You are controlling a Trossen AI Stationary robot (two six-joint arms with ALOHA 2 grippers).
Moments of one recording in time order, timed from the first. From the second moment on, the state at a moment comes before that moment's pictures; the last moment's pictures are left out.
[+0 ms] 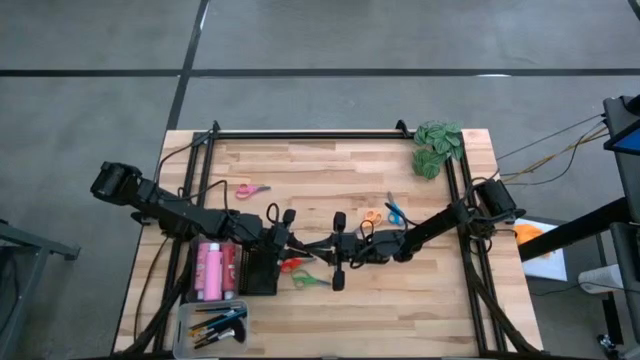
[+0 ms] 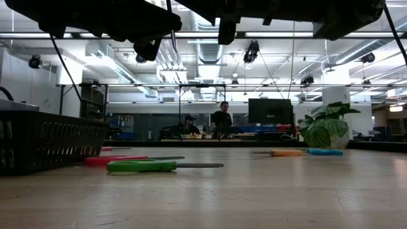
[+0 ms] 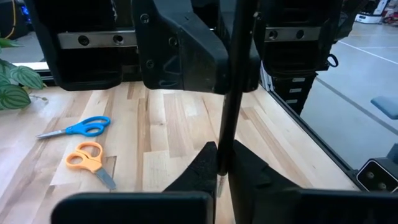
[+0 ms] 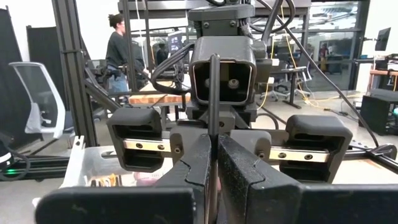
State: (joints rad) left arm -0.26 1.40 0.59 0.56 -0.02 -0.05; right arm 0.32 1.88 0.92 1.10 0.36 0.02
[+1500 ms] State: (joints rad) left arm -0.26 1.40 0.59 0.55 -0.02 -0.06; right arm 0.32 1.86 0.92 1.10 0.36 0.08
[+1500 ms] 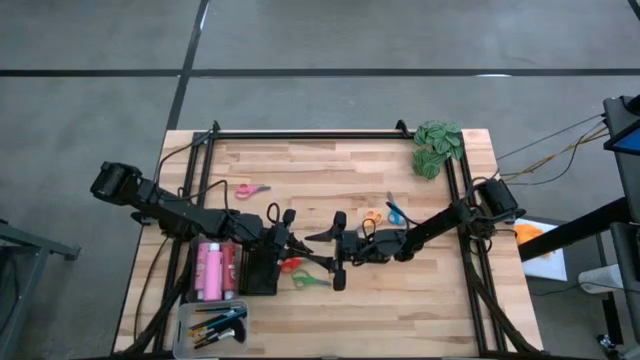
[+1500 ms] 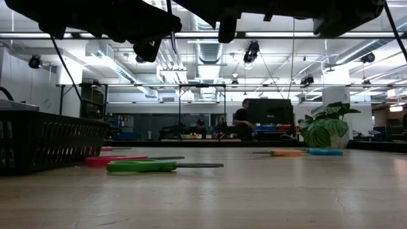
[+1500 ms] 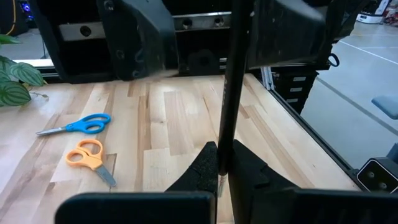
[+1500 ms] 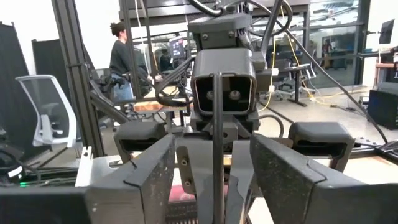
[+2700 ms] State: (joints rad) left arm -0.26 1.40 0.59 0.55 -0.02 -0.05; right arm 0.36 1.34 0.90 0.29 0.37 0.28
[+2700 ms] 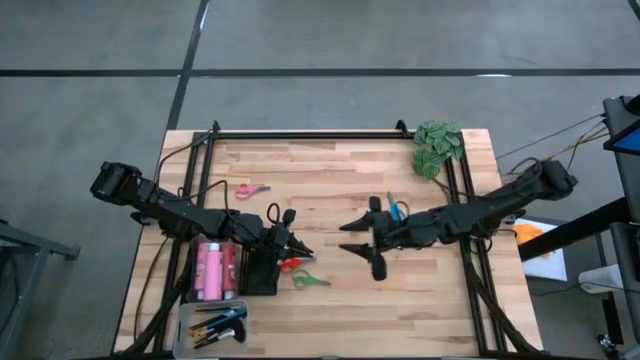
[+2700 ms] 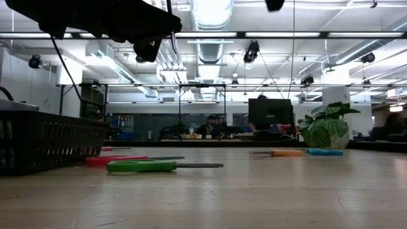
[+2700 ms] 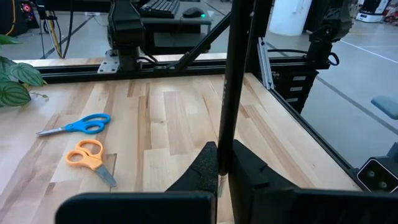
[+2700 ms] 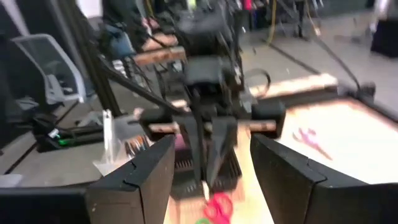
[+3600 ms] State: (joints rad) left arm -0.26 1.40 0.59 0.55 -0.03 -0.05; right arm 0.41 1.20 0.77 0.33 0.37 0.20
